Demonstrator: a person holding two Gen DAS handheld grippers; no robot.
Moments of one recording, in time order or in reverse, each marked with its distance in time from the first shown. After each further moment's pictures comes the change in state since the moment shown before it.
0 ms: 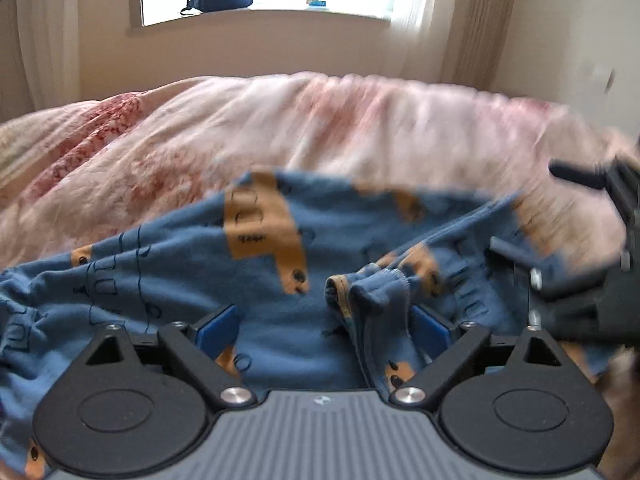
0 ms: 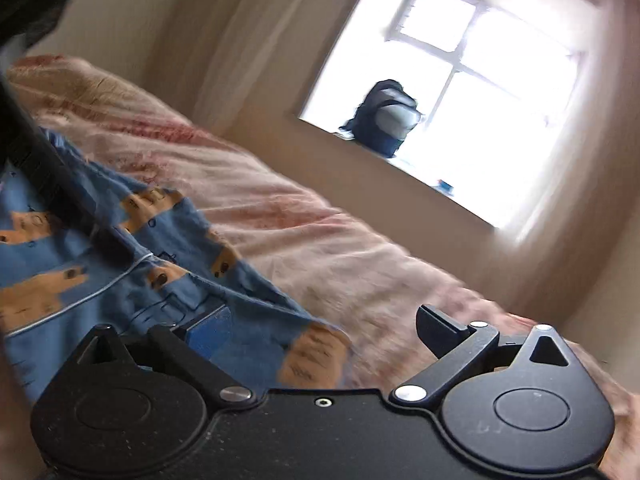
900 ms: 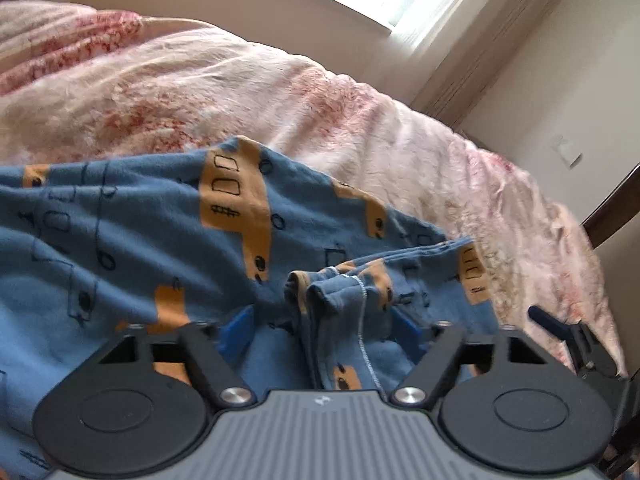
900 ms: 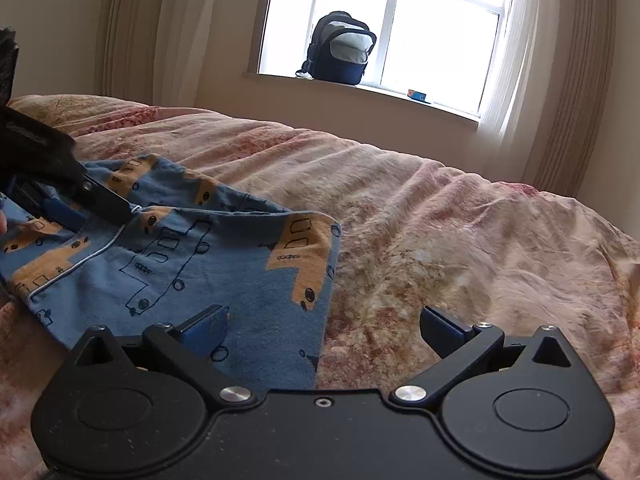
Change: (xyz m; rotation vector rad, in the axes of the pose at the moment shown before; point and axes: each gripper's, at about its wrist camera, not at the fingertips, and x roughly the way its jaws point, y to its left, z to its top) left arm 0.003 0.034 0.001 -0.264 0.043 -0.307; right arm -0.052 -0.018 -0.047 0.312 0.122 -0.018
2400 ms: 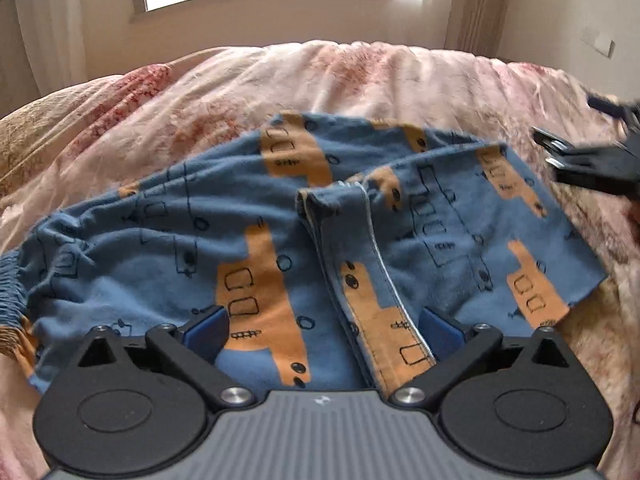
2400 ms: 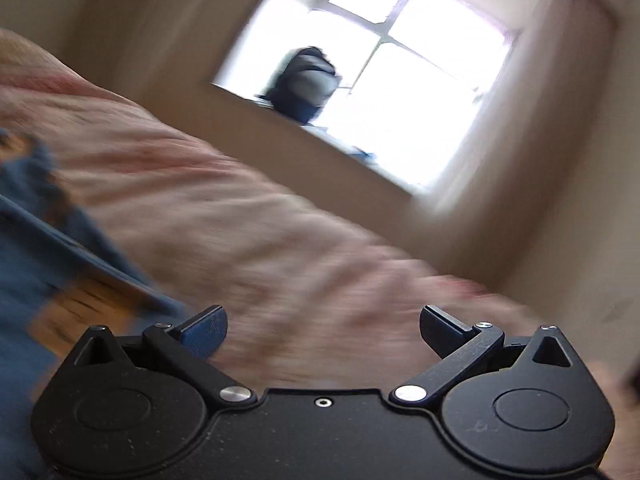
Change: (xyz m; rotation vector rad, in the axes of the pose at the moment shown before) left arm -0.034 -0.025 -0.037 0.265 0.037 0.336; right arm 0.055 -0.021 0.040 -0.249 -0.139 -0.311
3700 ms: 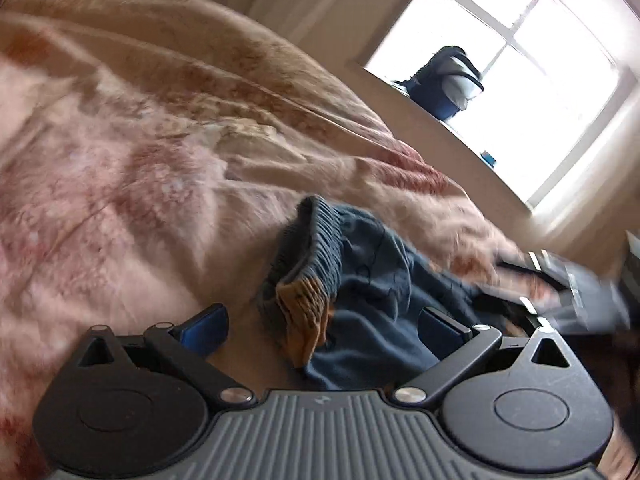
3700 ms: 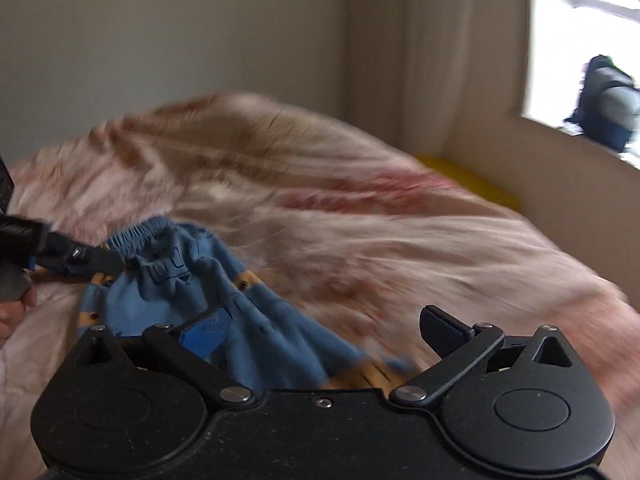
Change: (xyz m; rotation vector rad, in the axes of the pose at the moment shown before) left arm -0.024 0.187 -0.093 -0.717 -0.365 0.006; right arm 0.052 0.189 0.163 -0.094 -0.025 1.063
